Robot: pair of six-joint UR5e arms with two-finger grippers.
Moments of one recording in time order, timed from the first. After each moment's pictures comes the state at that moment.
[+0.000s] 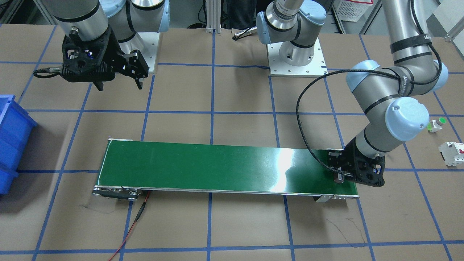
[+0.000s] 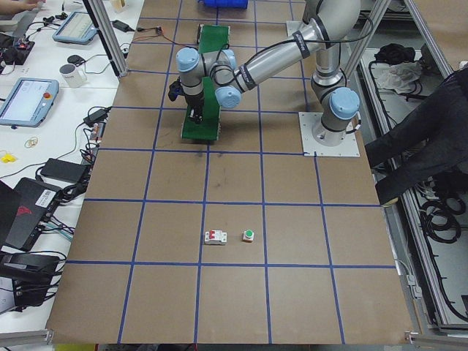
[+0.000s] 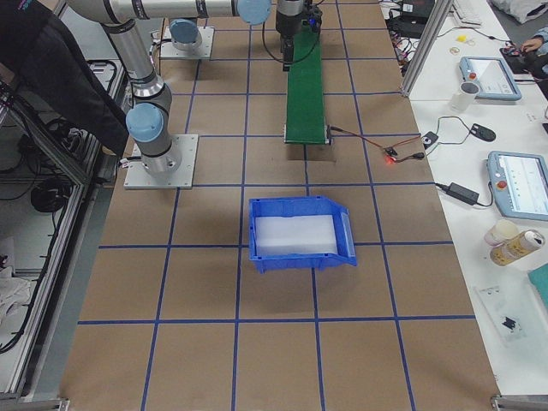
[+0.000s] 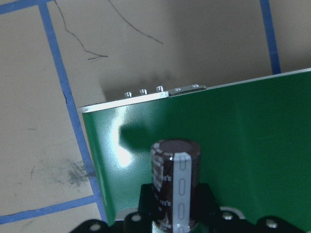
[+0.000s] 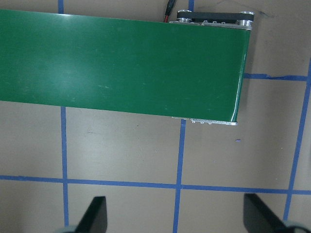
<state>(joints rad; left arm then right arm) -1.33 -1.91 -1.75 -1.09 1.57 0.46 1.62 -1.59 1.60 -1.54 -1.55 -0.01</state>
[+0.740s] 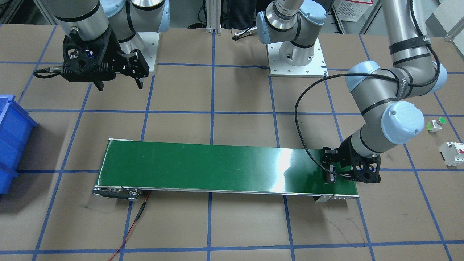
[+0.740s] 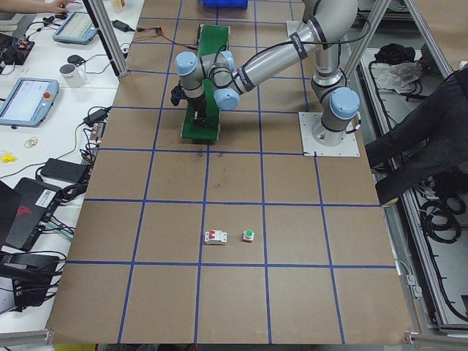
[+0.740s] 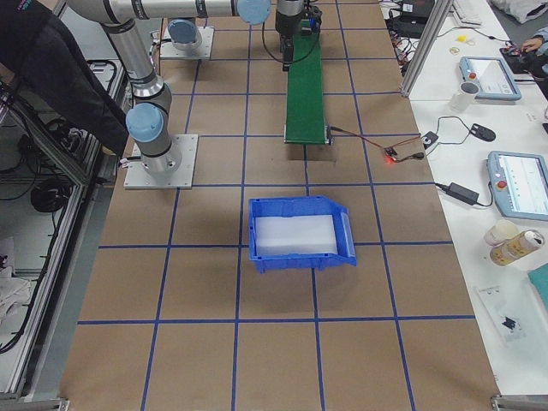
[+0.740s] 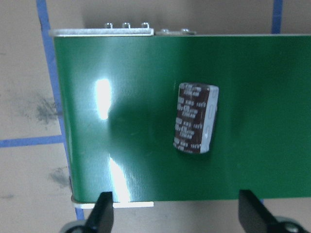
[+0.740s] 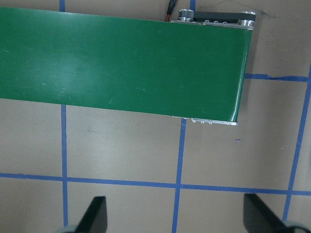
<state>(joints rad) -1.36 -1.83 -1.74 -1.26 1.59 0.25 1.62 -1.59 1.60 -1.54 -1.54 -0.02</state>
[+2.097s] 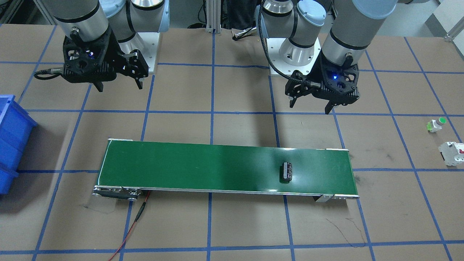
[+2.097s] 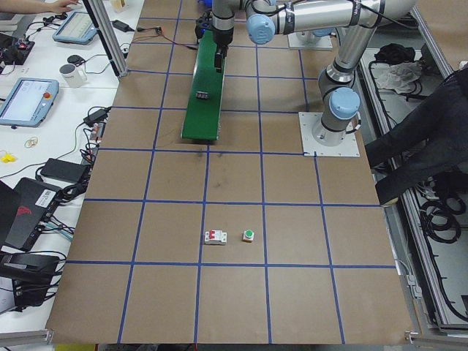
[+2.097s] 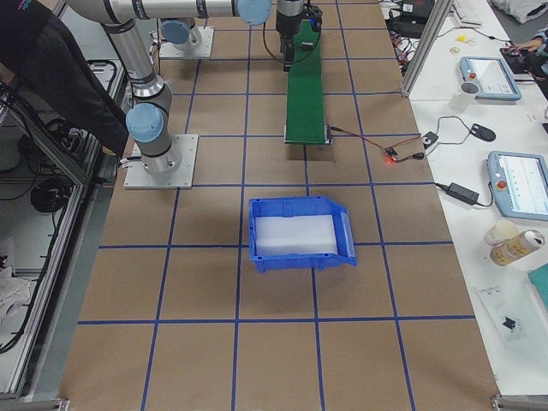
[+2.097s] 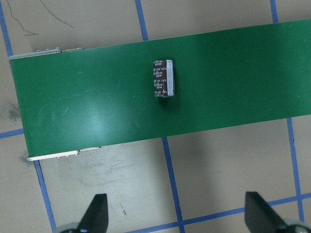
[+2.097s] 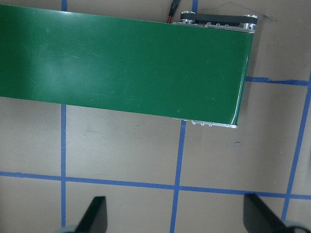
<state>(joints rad) -1.53 -1.53 -1.74 -1.38 1.52 0.22 1.62 -1.59 1.60 -1.54 -1.55 -0.04</state>
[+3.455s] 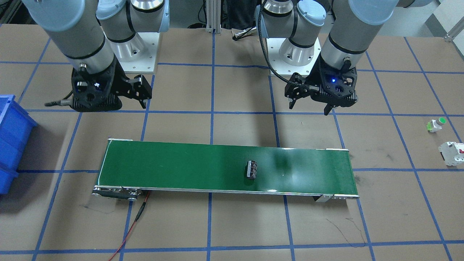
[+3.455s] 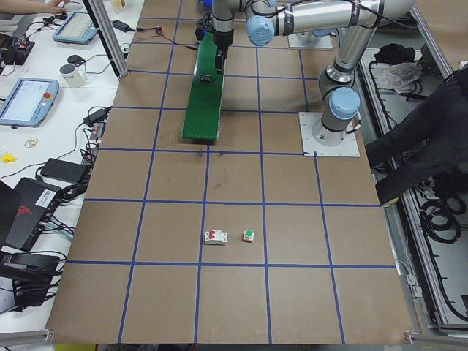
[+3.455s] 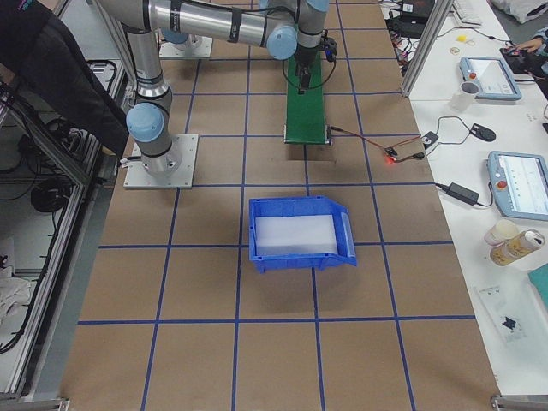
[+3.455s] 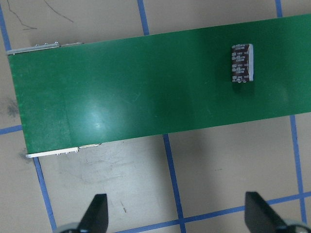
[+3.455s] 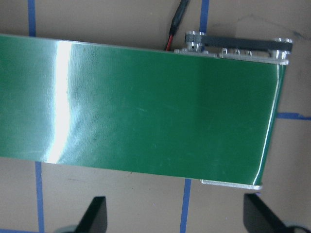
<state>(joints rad) -1.53 -1.54 -1.75 -1.38 1.53 0.21 1.61 -1.41 1.66 -1.75 -1.54 -0.03</state>
